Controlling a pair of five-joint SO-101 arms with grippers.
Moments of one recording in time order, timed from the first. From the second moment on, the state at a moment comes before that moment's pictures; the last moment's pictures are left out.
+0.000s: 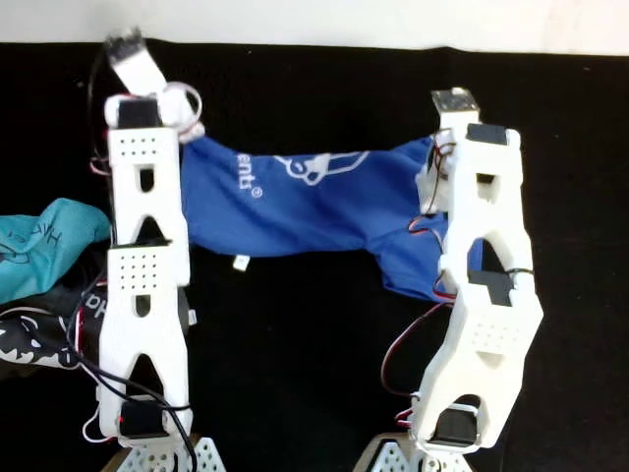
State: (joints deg) left arm -10.9 70.7 -93.4 79.7 8.2; right arm 1.9 30.9 -20.6 77.0 13.1
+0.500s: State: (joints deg) left arm -14.2 69.8 -93.4 81.0 8.4; right arm 4.4 28.7 -20.4 78.1 13.1
